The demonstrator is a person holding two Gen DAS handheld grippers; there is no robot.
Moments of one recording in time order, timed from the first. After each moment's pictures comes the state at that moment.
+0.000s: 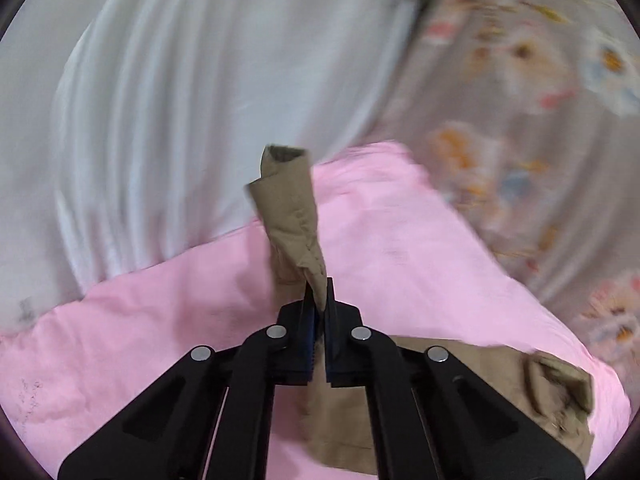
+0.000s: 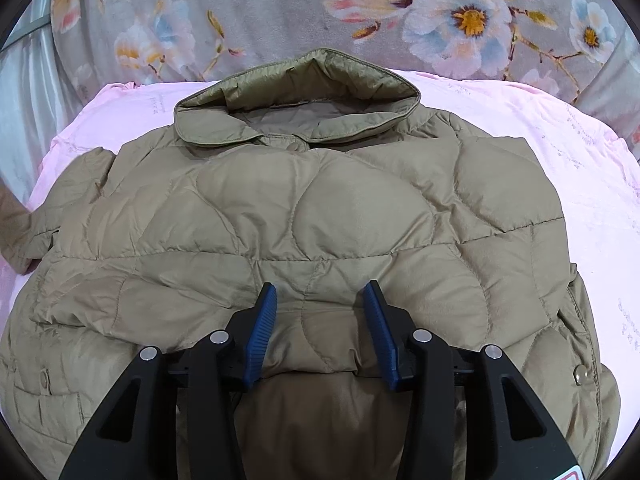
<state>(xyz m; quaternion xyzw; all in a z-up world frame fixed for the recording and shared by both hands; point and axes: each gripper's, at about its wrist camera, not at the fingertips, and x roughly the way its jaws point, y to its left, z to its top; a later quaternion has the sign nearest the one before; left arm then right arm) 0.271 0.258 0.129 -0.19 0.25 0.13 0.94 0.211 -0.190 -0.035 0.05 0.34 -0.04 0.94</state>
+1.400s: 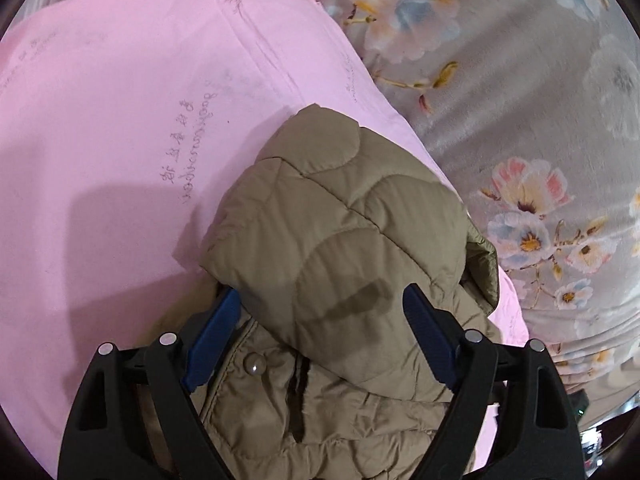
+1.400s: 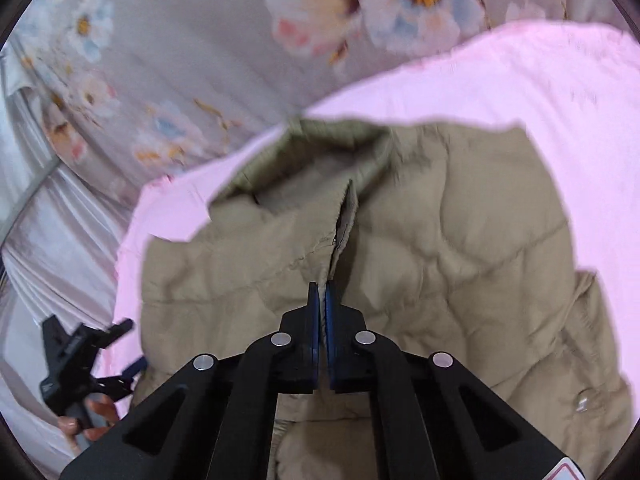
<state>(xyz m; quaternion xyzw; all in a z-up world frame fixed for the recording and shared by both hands) 0.269 0.119 0.026 -0.34 0.42 -0.08 0.84 0.211 -0.271 0.015 0.26 0.29 0.05 0.92</state>
